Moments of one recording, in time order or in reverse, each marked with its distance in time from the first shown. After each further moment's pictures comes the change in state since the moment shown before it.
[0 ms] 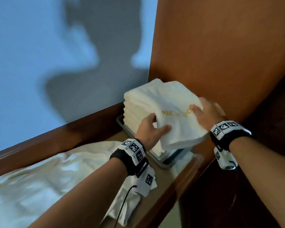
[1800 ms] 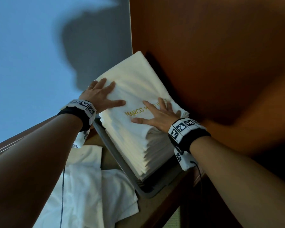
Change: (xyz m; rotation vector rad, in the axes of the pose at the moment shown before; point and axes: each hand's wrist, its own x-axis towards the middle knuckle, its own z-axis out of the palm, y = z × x) left_hand 0.267 -0.080 -0.082 1.356 -0.149 -0.296; right_hand 0.164 0.019 0.160 0.050 -0.769 -0.068
